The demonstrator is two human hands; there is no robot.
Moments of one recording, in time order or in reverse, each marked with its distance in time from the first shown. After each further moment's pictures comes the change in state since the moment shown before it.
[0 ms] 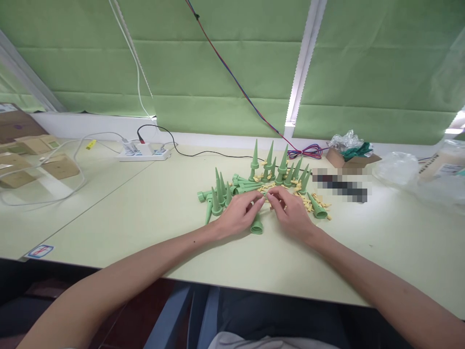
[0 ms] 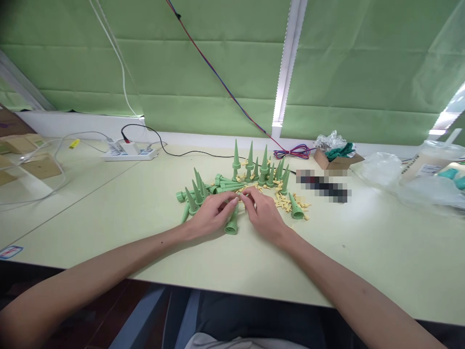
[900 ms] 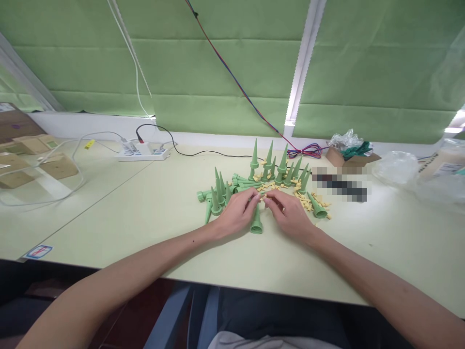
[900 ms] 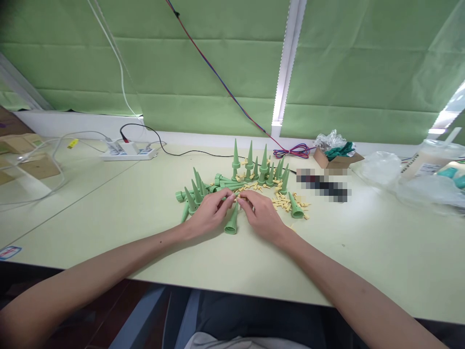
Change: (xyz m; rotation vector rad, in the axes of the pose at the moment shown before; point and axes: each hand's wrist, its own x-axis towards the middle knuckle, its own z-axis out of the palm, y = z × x) left_hand 0.001 -0.002 0.000 -0.014 0.038 -0.056; right_hand 0.000 -0.001 0.001 -0.038 -0.018 -0.082
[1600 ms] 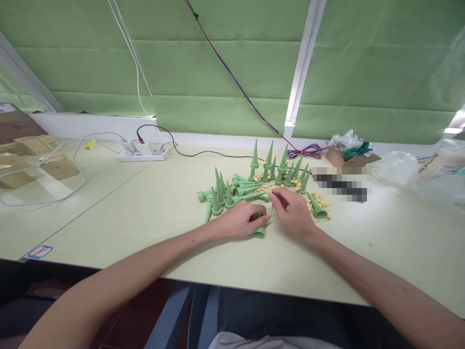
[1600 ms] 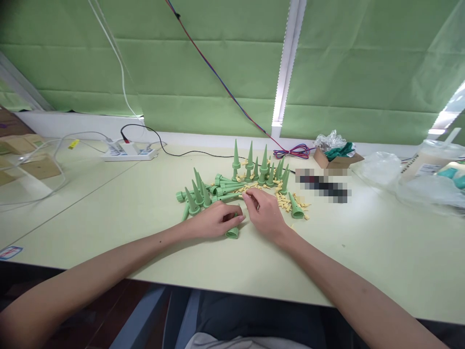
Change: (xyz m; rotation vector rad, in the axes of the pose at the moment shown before) left_hand -0.003 -0.005 0.000 0.119 -0.353 0.074; right_hand 0.002 -0.004 -0.001 -0.040 0.143 0.065
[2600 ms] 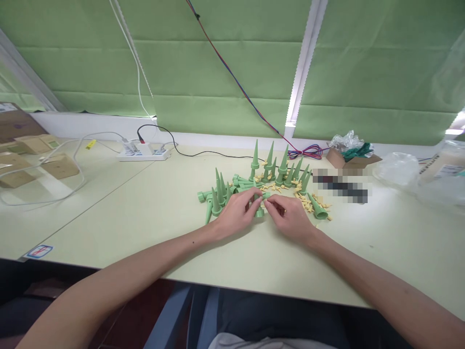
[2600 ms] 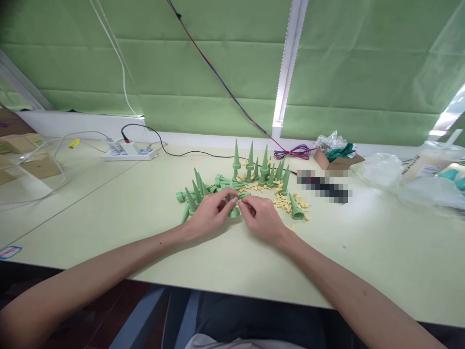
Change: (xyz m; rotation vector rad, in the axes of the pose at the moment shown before) left_hand 0.000 0.006 -0.002 -0.056 0.355 -0.075; right_hand -0.005 0.000 0.001 0.042 -0.153 -0.060
